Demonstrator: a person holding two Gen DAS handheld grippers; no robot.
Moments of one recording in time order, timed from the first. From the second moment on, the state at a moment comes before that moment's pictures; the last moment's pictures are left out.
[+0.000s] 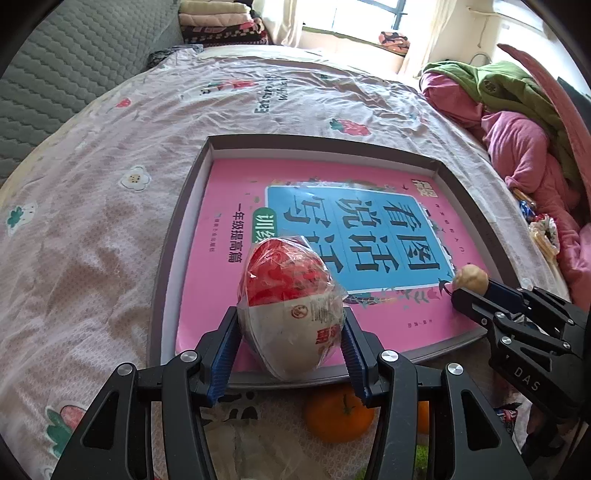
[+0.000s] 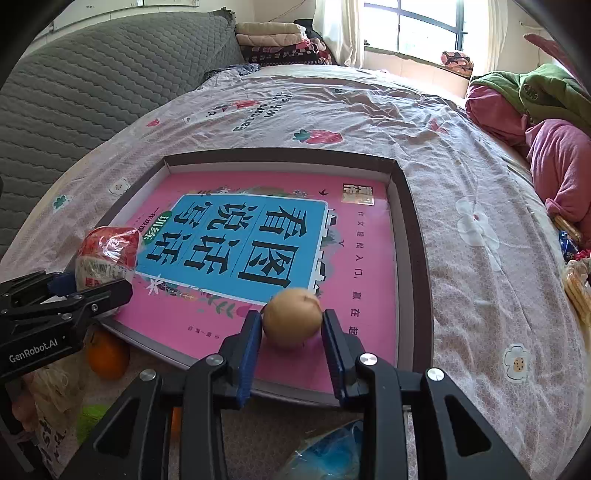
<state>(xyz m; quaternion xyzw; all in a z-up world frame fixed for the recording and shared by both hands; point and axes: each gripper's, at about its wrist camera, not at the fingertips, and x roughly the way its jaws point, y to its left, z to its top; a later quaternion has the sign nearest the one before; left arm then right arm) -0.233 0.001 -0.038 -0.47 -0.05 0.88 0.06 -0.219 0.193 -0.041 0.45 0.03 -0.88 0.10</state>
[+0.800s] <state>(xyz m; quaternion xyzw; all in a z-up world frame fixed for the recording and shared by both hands) -0.206 0.003 -0.014 -0.45 -0.05 0.89 0.04 -0.207 0.194 -0.017 0.42 0.04 -0.90 0.10</state>
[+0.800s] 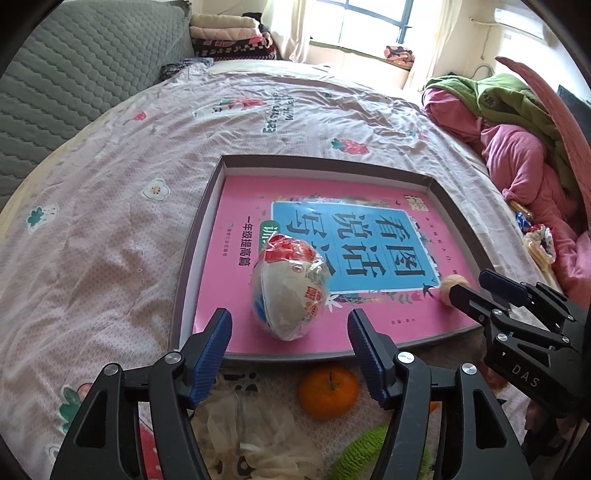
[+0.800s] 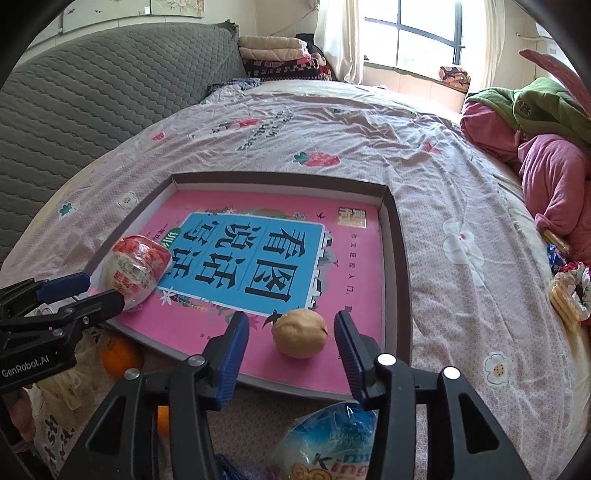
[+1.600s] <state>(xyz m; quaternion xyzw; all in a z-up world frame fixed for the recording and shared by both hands) -0.165 0.013 0.019 -0.42 -0.03 0.91 0.03 -0.172 0.195 0.017 0.37 0.03 -0.92 0.11</state>
